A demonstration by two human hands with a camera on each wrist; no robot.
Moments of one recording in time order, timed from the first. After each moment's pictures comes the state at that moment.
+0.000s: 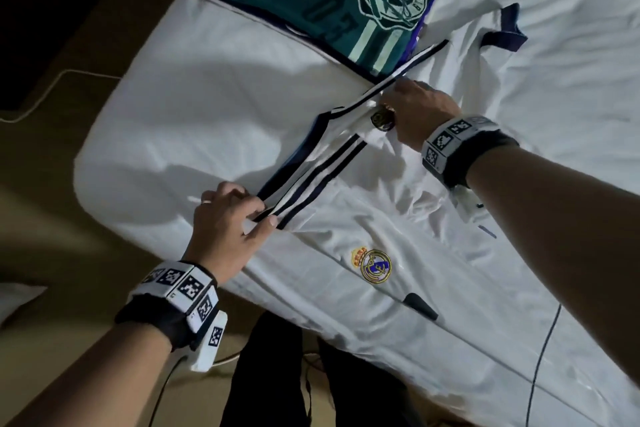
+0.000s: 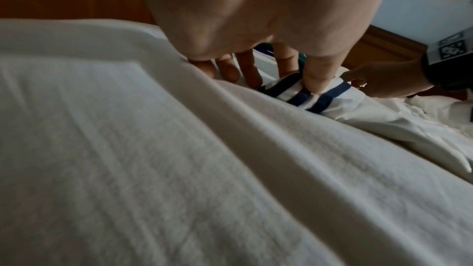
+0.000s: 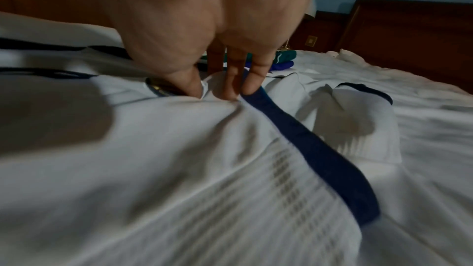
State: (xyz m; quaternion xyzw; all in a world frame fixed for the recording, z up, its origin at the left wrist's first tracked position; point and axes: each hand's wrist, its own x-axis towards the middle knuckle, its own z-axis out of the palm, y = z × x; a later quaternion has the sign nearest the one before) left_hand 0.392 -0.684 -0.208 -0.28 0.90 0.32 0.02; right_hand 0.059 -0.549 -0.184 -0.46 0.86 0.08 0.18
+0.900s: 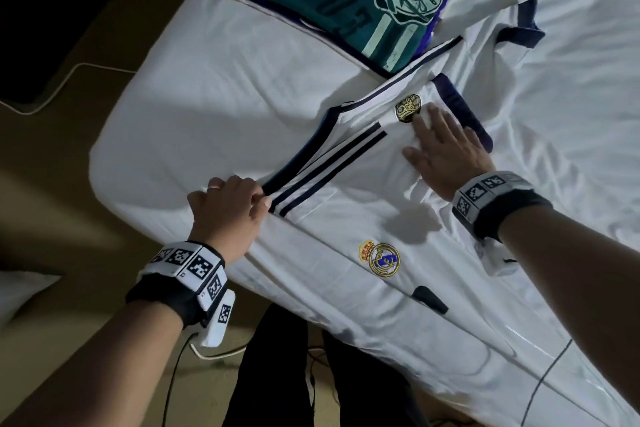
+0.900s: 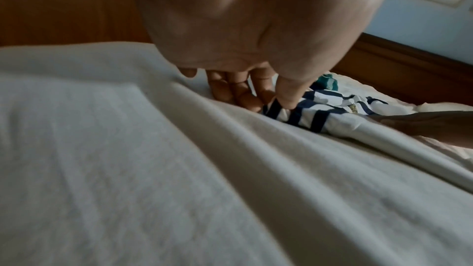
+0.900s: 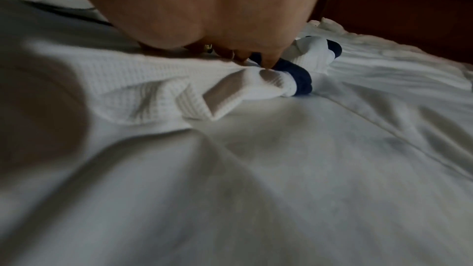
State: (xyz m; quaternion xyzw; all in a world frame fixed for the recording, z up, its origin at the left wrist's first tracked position) left_hand 0.381 -0.696 -0.196 -0.34 0.90 0.21 0.19; right_hand 0.090 -0.473 -0.210 -0.40 0.89 0.08 0.21
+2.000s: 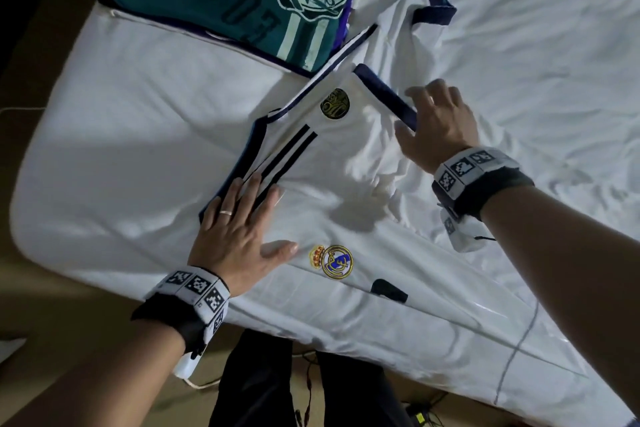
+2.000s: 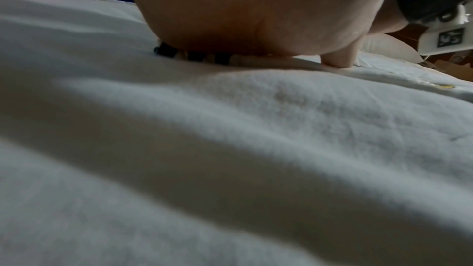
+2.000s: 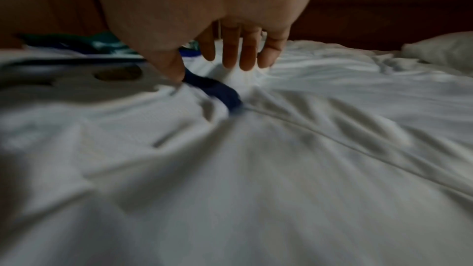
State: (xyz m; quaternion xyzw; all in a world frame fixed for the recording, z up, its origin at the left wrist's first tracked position) left_hand 0.343 -0.640 -0.222 -0.13 0.96 0.14 0.19; right_hand 0.056 -0.440 -0.173 -0.28 0.95 -0.01 0.10
